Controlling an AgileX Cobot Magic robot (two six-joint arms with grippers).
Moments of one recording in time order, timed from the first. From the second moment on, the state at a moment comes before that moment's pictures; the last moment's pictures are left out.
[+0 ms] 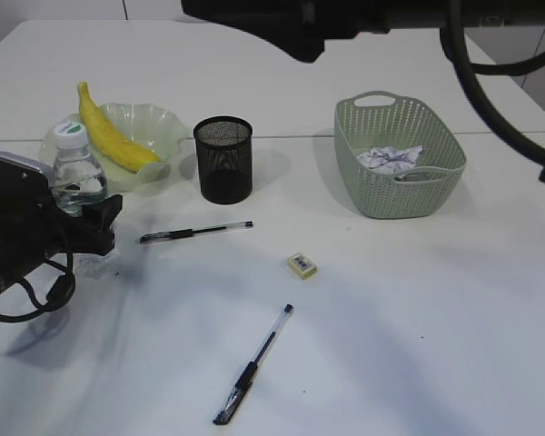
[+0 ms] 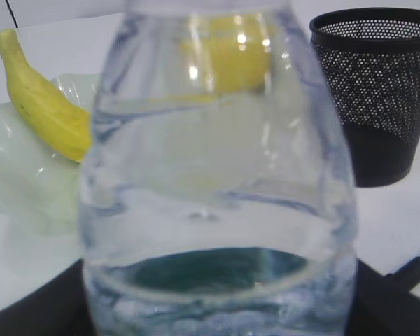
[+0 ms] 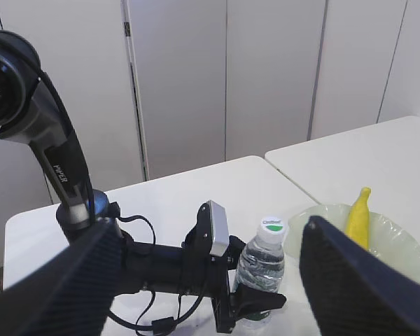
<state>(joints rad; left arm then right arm) -0.10 2.13 -0.65 0.18 -1.19 0.03 0.49 1.36 -1.12 1.59 0.64 -1.72</state>
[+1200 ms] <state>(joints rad) -0.10 1.77 -0.62 0.18 -1.09 0.02 0.49 1.36 -1.12 1.59 0.62 -1.72</state>
